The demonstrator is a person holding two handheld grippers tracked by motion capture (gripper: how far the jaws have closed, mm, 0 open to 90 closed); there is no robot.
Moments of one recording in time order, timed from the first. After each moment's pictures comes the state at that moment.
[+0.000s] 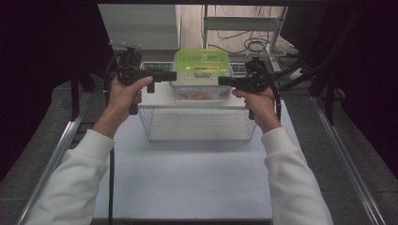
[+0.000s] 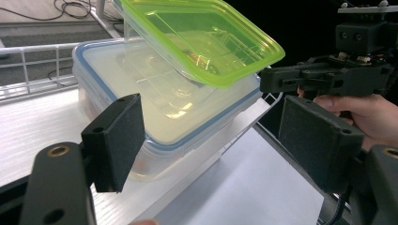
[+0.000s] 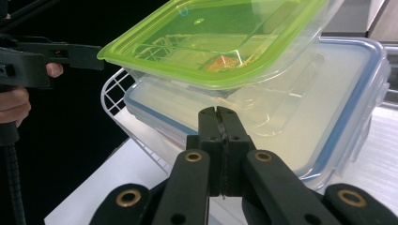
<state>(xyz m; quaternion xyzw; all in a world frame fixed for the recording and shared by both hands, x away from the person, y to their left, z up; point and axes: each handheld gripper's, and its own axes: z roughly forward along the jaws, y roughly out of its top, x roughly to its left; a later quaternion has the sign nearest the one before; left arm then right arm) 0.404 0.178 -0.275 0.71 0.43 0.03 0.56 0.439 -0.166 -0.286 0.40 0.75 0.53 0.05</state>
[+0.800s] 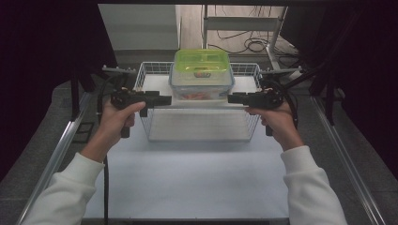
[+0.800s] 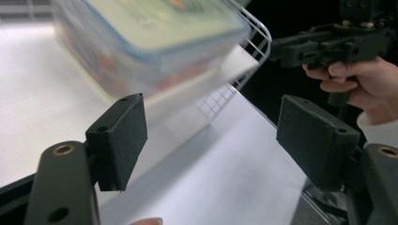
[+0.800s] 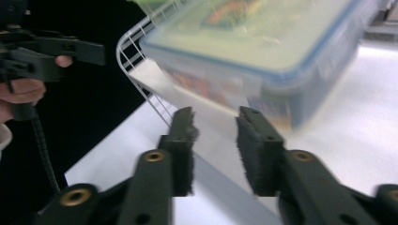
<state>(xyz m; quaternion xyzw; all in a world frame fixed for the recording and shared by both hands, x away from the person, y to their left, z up) 0.351 0.185 -0.314 0.73 0.42 0.00 0.54 0.401 -0.206 -0.301 0.38 0.78 0.50 0.02</state>
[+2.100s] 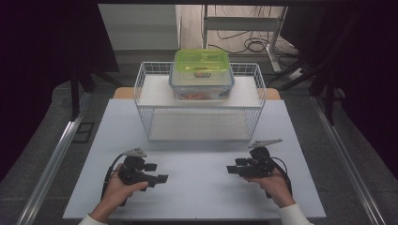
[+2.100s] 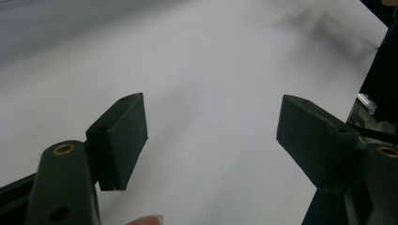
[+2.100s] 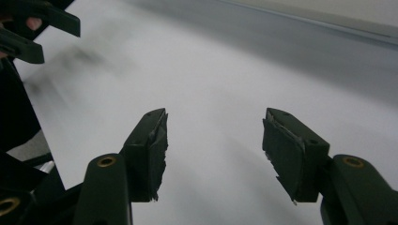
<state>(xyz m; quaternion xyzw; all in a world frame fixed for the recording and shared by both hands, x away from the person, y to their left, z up) 0.265 0.181 -0.498 0.80 0.43 -0.03 0.42 0.320 -0.228 -0.478 0.40 0.83 0.40 -0.03</state>
